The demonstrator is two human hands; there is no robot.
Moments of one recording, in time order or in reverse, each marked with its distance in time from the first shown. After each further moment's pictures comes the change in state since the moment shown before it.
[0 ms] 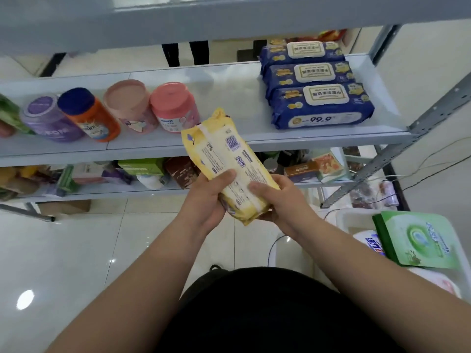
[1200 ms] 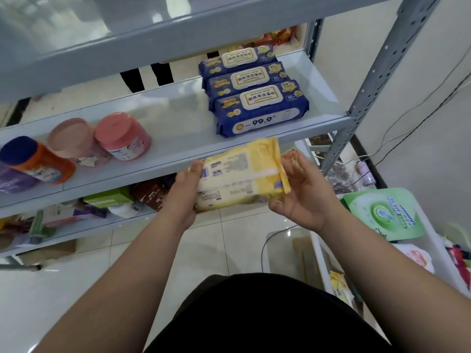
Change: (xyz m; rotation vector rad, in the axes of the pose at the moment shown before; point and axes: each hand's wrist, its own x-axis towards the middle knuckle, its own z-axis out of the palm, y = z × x) left_hand 0.037 -0.023 0.076 0.573 0.215 -0.147; right_hand -0.040 -0.044 -0.136 0.434 -0.189 -0.089
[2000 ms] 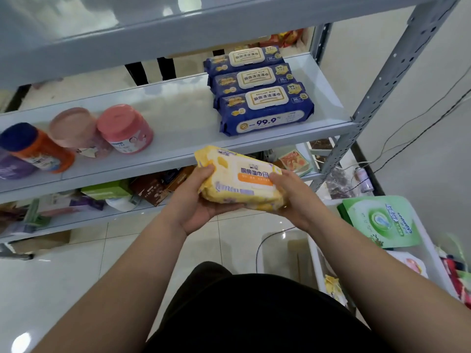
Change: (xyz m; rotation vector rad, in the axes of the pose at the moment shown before) left_hand -0.023 -0.002 0.003 -0.427 -0.378 -0.152; right_hand 0.032 0.022 -0.021 -0.299 0.265 0.033
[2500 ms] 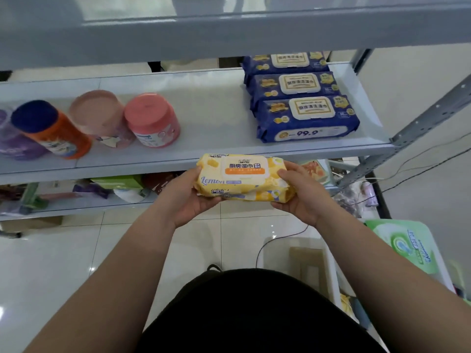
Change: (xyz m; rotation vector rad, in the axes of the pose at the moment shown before) left_hand 0.039 0.067 -0.115 0.016 0.177 -0.064; right_hand 0.053 -0.021 0.085 -0.071 0.050 0.057
